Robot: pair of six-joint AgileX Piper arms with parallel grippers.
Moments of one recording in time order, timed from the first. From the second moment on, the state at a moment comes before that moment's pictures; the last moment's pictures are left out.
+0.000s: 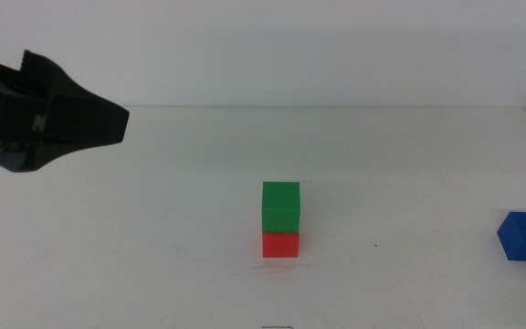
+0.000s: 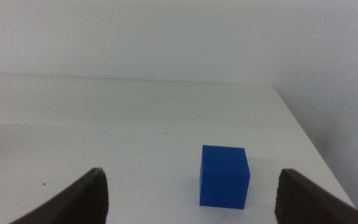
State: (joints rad) left arm -0.32 0.95 -1.27 -0.33 1.11 0.24; right arm 0.02 -0.02 0.03 -0.08 0.20 0.03
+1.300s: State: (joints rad) left arm -0.32 0.95 -1.27 -0.33 1.11 0.24; right arm 0.02 0.97 -0.83 0.00 1.02 0.08
